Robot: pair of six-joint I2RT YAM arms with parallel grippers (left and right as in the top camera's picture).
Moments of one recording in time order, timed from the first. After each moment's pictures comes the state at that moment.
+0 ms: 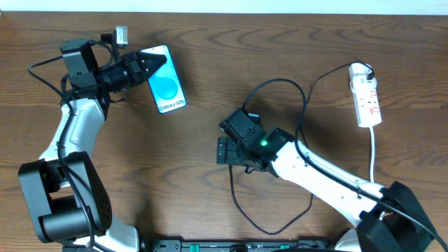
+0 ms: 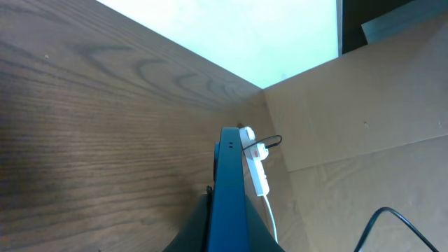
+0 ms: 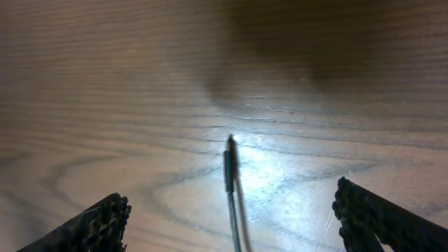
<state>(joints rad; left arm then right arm) 0.21 1.74 1.14 0.07 1.14 -0.57 0.80 1.62 1.08 -0.67 -0.01 0.87</state>
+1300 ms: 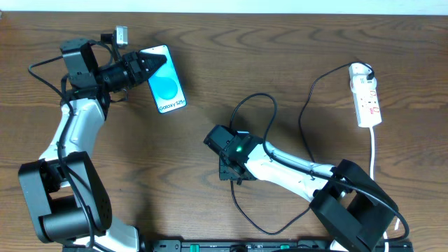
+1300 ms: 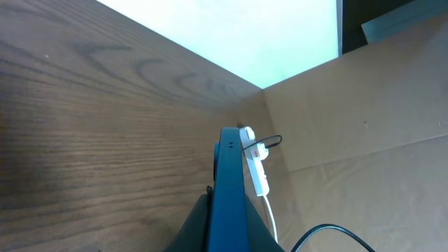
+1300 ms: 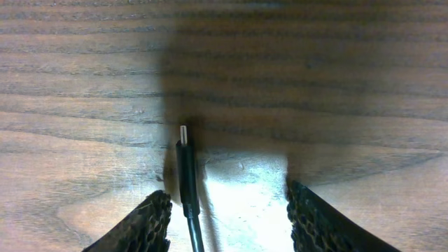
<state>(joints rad) 0.21 1.74 1.14 0.07 1.14 -0.57 0.89 1.83 1.08 -0.68 0.01 0.91</state>
